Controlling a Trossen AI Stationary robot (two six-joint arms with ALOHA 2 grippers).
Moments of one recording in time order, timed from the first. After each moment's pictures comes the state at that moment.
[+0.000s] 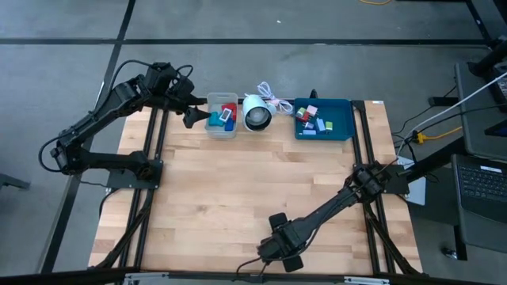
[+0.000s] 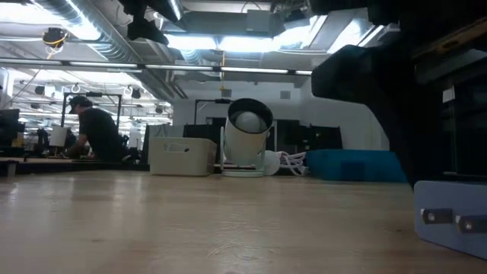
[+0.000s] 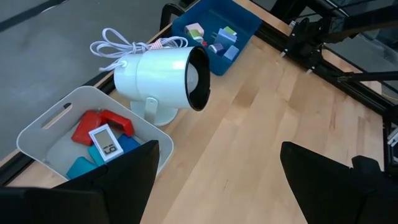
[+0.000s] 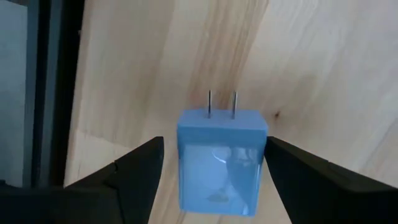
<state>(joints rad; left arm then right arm) 0.69 1.06 1.28 -0.89 0.31 -0.13 0.62 2.25 1.79 -1.04 -0.07 0.30</state>
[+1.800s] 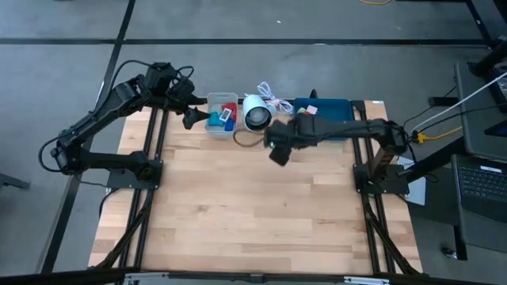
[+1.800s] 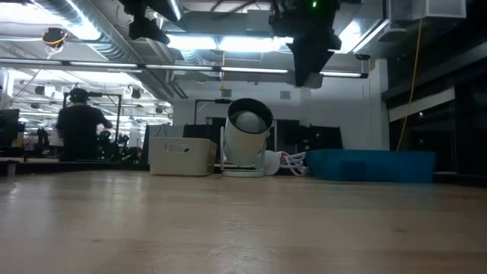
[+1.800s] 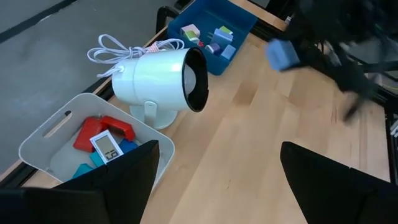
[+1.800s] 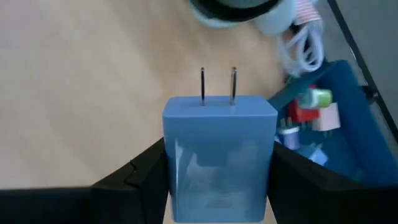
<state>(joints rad) 0.69 1.06 1.28 -0.89 0.32 -0.08 -0.03 1.80 1.71 -1.32 0.43 0.48</state>
